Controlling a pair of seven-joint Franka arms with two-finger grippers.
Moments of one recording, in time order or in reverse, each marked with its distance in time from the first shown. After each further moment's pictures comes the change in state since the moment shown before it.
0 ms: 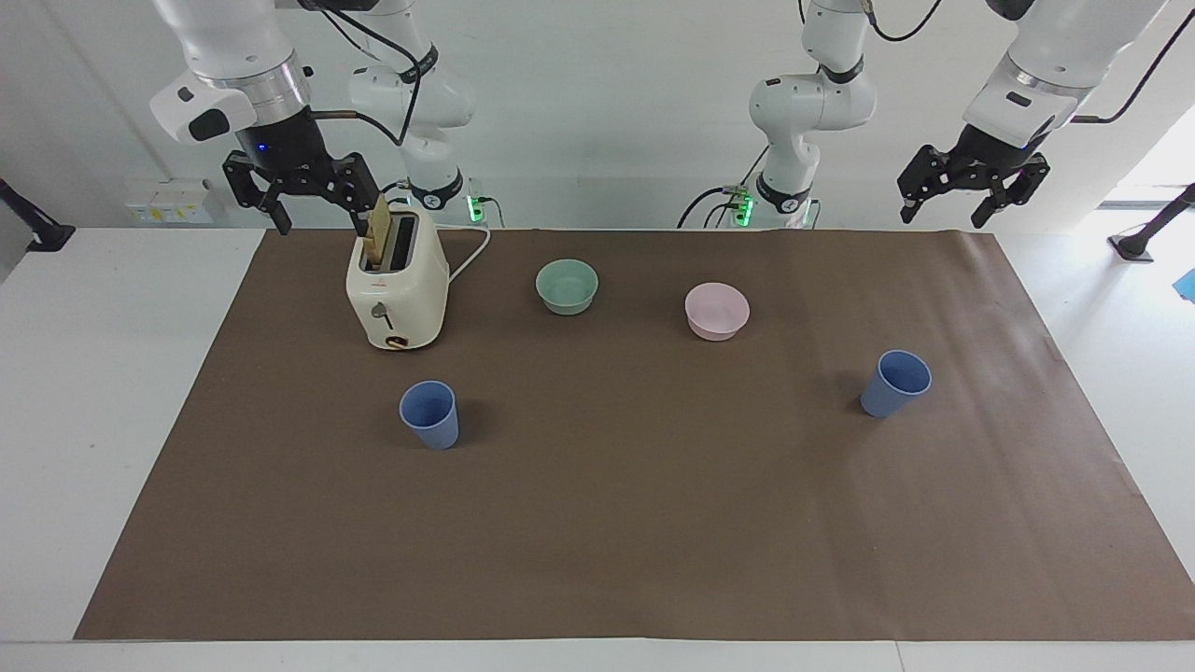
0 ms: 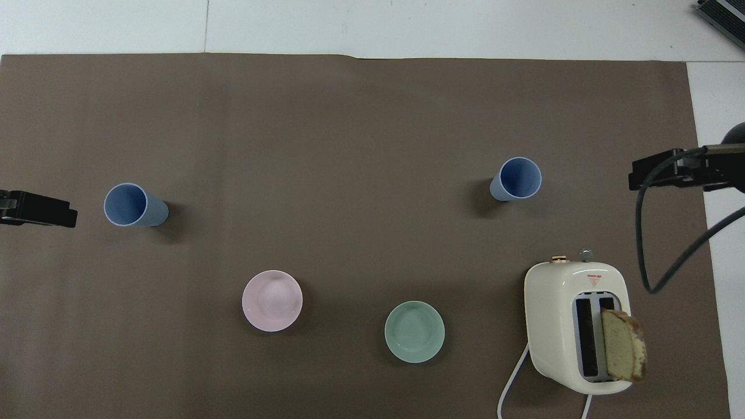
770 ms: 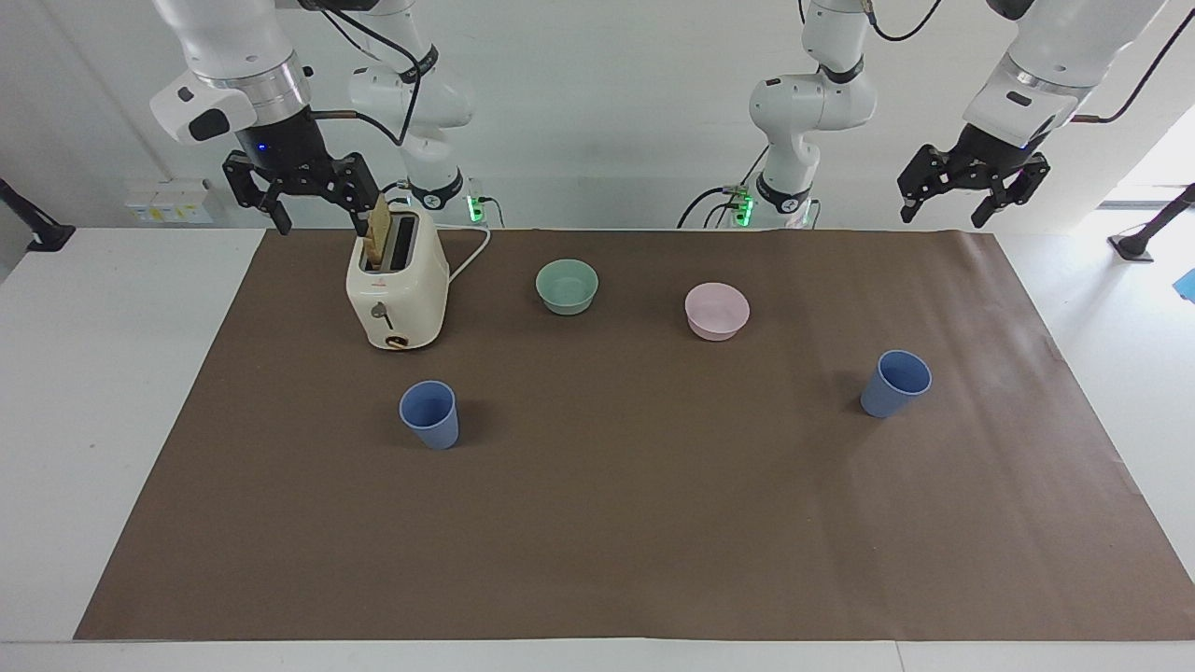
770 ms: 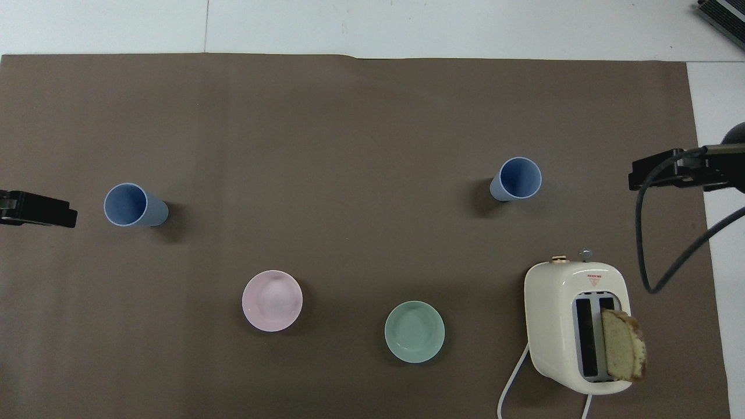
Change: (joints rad) left arm 0.000 -0.001 0.000 0.000 0.000 0.000 0.000; right arm 0.000 0.000 0.000 0.000 0.000 0.000 0.000
